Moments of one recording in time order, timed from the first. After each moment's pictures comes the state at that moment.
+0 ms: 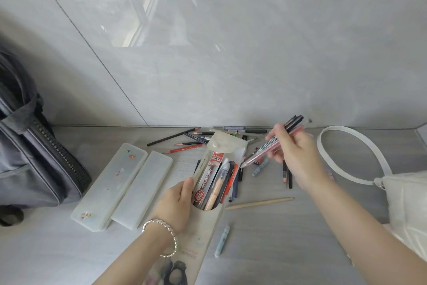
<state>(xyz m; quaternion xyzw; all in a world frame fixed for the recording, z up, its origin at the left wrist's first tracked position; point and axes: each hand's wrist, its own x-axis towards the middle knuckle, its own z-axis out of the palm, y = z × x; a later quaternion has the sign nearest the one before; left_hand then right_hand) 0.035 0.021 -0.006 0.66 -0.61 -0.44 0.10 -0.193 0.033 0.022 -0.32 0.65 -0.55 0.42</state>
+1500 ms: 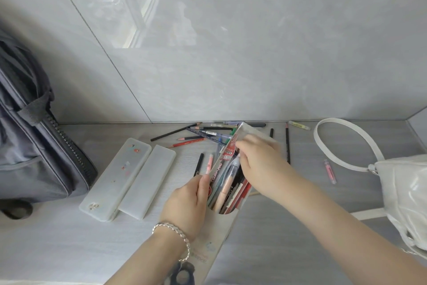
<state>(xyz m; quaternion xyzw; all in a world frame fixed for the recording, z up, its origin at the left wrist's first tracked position) 0.034 0.055 0.015 0.61 -0.70 -0.34 0.13 -0.133 0.058 0.042 -0.65 0.71 -0.16 0.22</state>
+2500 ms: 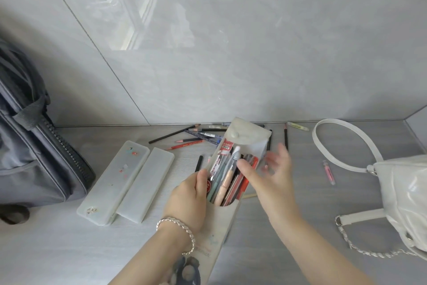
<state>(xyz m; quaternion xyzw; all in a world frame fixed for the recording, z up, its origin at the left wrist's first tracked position) 0.021 0.046 0.021 0.63 -0.65 -0.41 0.14 -0.120 0.087 0.016 -0.24 0.66 -0.57 0.42</state>
